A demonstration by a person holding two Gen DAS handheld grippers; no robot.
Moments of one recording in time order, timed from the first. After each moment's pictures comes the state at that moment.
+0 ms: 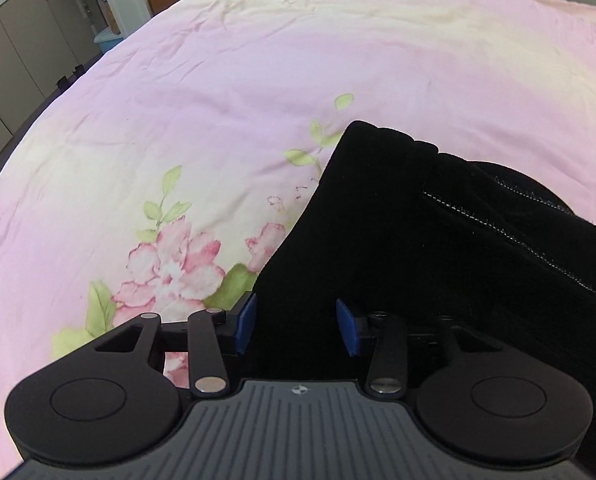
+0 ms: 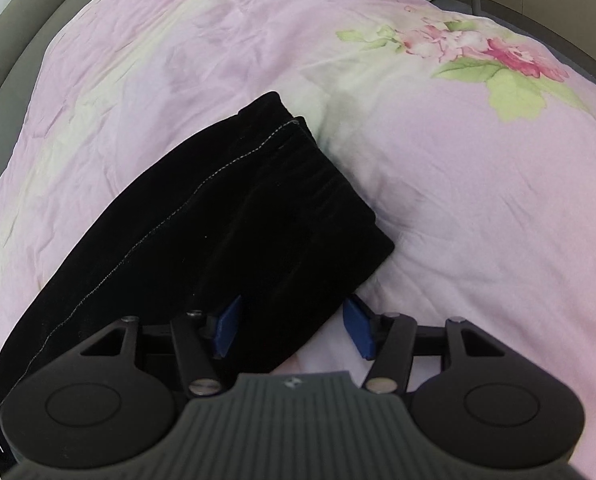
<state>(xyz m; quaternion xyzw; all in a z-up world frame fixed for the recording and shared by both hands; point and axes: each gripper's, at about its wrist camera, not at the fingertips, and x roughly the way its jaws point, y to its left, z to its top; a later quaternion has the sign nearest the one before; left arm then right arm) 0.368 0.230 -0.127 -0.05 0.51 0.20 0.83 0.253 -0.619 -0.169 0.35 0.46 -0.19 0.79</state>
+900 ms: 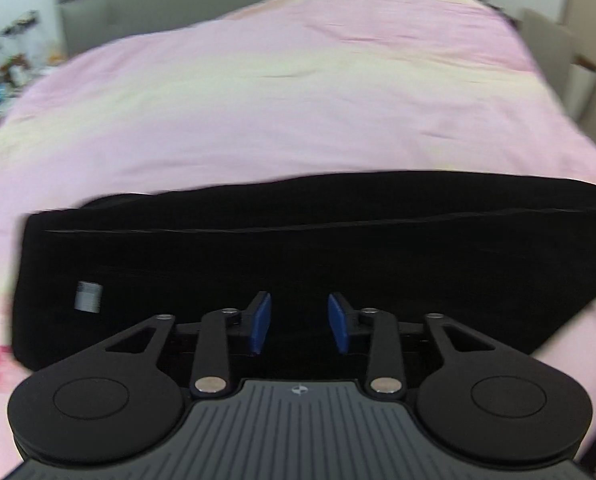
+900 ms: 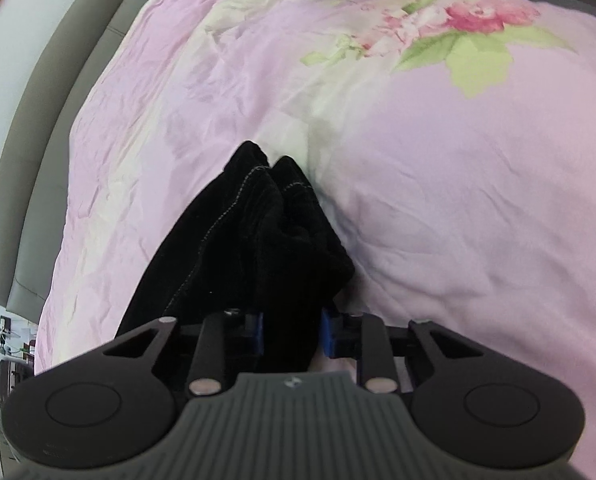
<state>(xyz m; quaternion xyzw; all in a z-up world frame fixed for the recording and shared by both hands) 0.275 -0.012 -0.082 0.04 0.46 -0.13 0.88 0.223 -0.648 -0.166 0.45 0.37 -0.14 0.80</state>
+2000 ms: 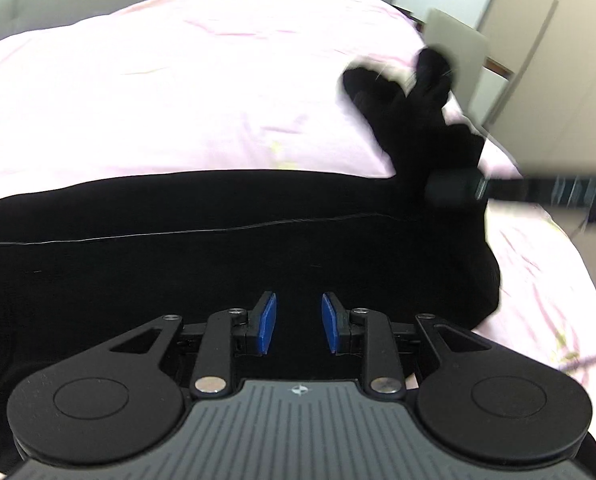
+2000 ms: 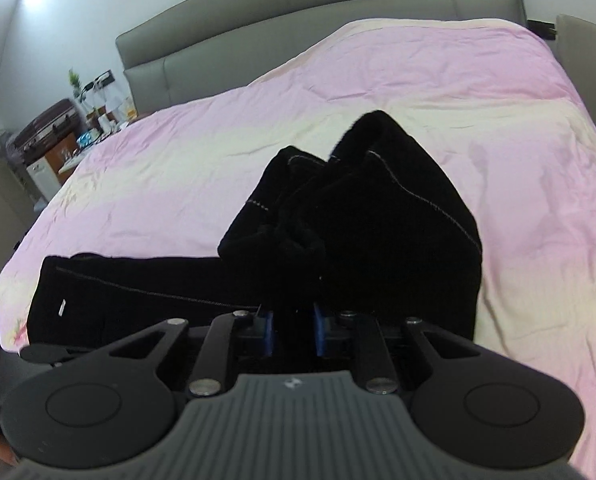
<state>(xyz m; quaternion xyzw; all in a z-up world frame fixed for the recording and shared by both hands) 0.280 -0.087 -0.112 -0.01 0.45 -0.23 0.86 0.304 -0.340 -0.050 0.10 0.39 0.11 0.91</state>
